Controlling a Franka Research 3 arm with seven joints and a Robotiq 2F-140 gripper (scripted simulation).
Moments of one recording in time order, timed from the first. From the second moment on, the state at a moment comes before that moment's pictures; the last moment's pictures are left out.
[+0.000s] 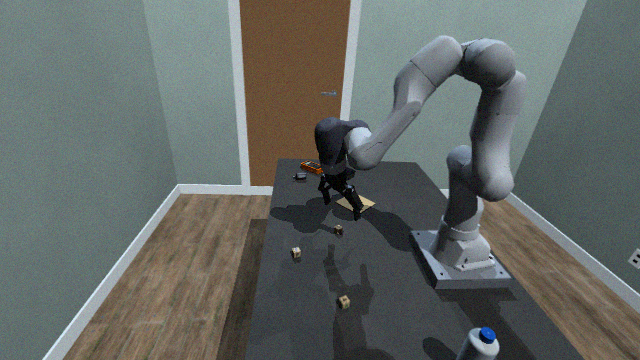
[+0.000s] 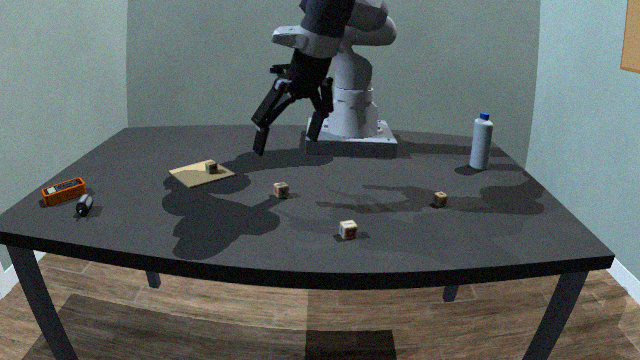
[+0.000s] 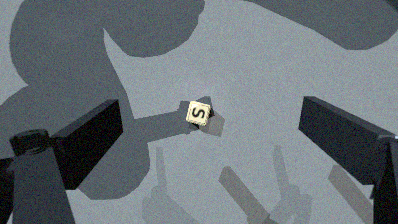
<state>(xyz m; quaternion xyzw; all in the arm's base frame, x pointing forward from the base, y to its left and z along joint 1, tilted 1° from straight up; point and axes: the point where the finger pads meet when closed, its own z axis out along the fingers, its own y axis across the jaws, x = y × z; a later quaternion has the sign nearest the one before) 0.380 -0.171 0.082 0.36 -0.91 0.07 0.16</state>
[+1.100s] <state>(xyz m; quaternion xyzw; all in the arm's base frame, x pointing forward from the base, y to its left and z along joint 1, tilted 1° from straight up) 0.262 -0.344 0.088 0.30 -0.94 0.07 0.17</state>
